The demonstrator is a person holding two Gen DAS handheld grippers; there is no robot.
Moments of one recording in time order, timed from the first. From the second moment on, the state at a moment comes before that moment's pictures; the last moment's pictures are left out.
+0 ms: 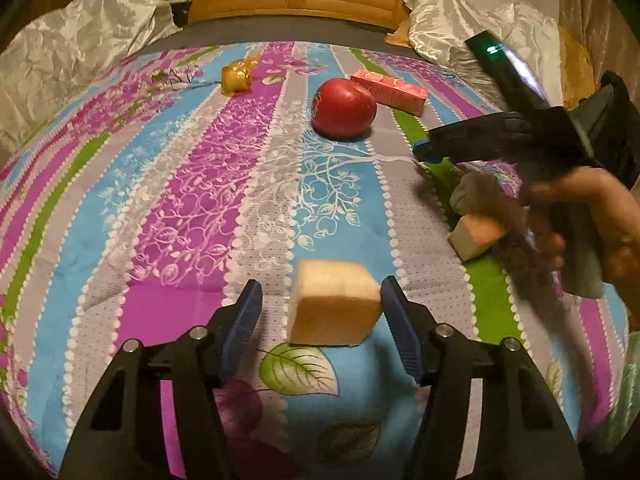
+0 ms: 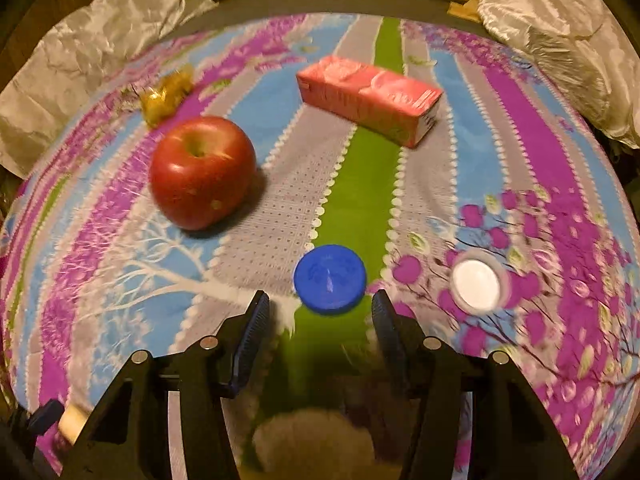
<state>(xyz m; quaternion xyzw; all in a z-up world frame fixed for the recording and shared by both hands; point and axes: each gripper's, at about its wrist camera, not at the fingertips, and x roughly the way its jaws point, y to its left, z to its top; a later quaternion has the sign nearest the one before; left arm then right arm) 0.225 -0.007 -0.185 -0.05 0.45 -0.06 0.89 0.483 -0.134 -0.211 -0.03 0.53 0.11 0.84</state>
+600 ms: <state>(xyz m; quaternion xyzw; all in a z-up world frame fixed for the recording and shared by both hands) 0.219 -0.007 -0.202 -0.06 0.46 -0.10 0.88 0.408 -0.144 -0.143 0.03 0.44 0.14 0.89</state>
